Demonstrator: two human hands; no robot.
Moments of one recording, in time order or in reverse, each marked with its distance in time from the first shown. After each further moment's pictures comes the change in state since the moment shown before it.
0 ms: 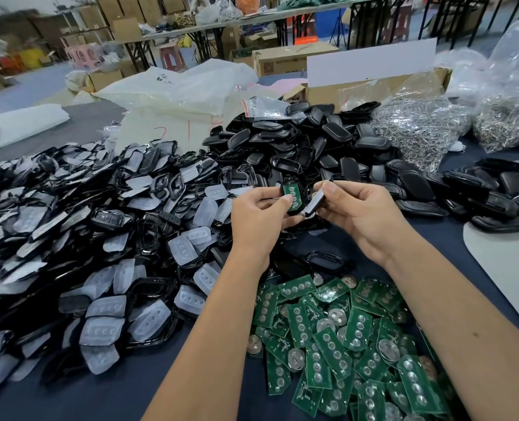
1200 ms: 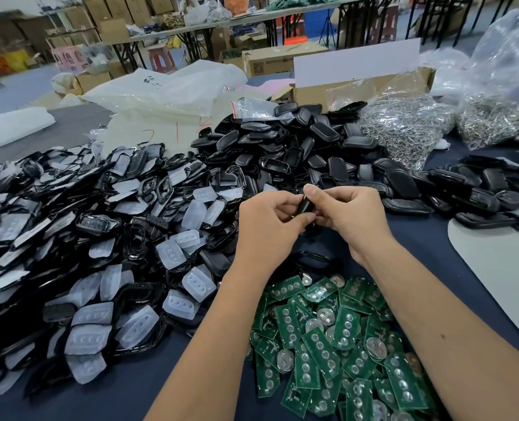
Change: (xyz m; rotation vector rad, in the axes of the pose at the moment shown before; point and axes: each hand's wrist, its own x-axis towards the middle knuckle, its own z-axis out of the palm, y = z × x) left_hand -0.021 0.006 0.014 0.505 -0.155 0.377; right_hand 0.001 0.010 0.001 -0.270 0.220 -0.070
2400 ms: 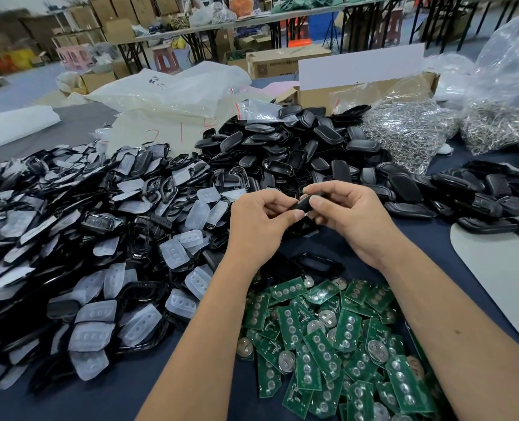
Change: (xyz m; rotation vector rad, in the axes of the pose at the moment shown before) left_hand 0.010 -0.013 -0.014 -0.108 -0.029 -0.066; right_hand 0.001 -0.003 -0.011 0.074 -0.316 -0.081
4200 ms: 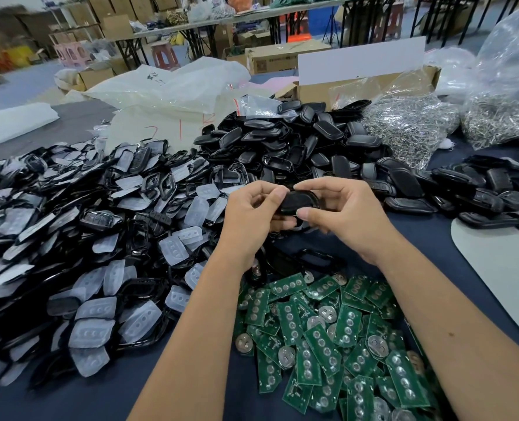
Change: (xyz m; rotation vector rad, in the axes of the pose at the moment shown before) left_hand -0.001 0.000 -0.009 -0.374 -0.029 -0.191; right_hand -0.002 -0.001 0.002 -0.270 -0.063 -0.111
